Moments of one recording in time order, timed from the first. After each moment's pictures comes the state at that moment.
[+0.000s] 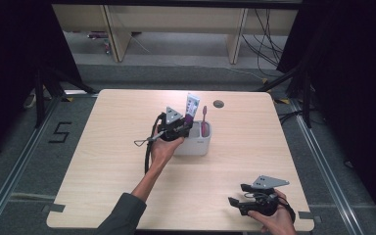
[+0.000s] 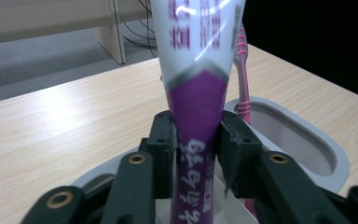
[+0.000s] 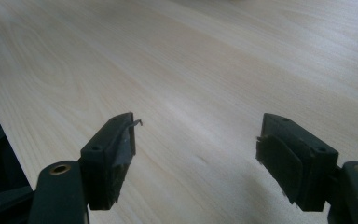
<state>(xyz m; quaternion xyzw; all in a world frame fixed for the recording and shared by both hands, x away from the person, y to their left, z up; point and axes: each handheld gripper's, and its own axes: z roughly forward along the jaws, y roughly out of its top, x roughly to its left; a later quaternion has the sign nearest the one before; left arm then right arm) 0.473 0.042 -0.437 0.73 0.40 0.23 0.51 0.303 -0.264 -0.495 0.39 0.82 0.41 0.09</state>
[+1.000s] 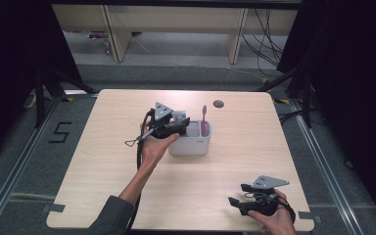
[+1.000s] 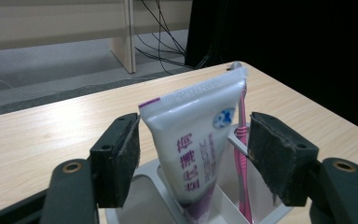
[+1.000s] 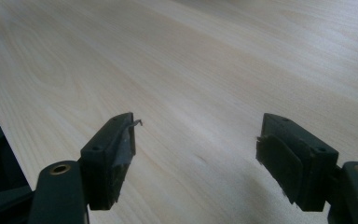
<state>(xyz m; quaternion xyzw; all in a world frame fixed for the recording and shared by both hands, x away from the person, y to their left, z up) 0.457 0.064 -0.405 0.70 0.42 0.24 0.52 0.302 -0.264 -0.494 0.39 0.82 0.40 0.09</state>
